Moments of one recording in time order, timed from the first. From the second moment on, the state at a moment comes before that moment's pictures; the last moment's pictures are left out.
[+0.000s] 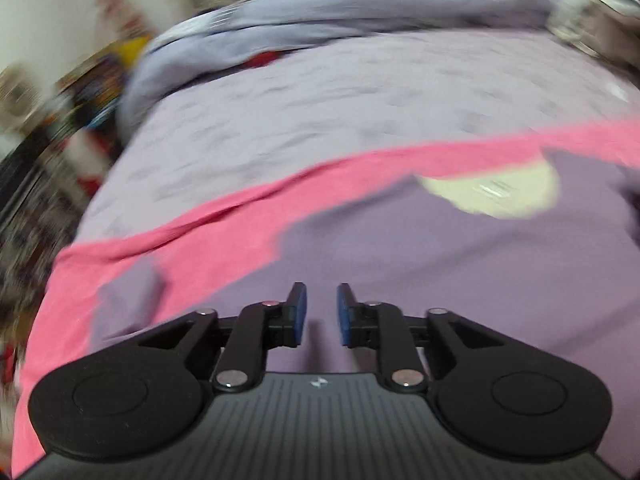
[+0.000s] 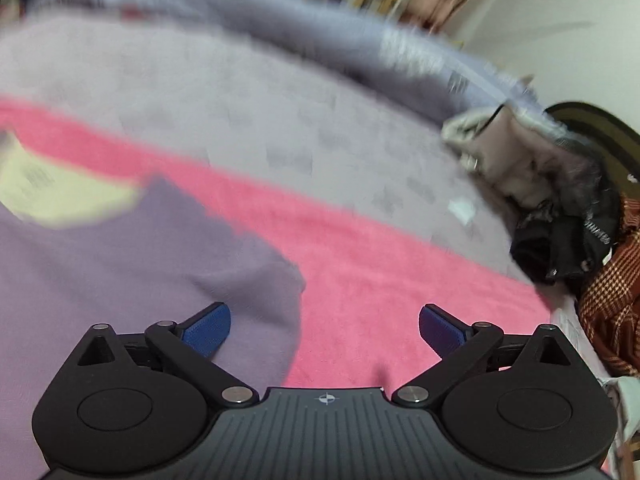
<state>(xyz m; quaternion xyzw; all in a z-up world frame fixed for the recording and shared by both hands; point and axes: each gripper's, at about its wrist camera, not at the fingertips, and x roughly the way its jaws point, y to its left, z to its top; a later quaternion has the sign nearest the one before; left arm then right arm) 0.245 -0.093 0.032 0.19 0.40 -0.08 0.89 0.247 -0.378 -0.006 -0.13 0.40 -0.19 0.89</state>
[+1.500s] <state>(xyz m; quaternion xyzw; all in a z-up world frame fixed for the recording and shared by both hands) 0.111 0.185 0.062 -0.09 0.46 0.16 0.87 0.322 0.040 0.099 -0.03 0.40 0.29 0.87</state>
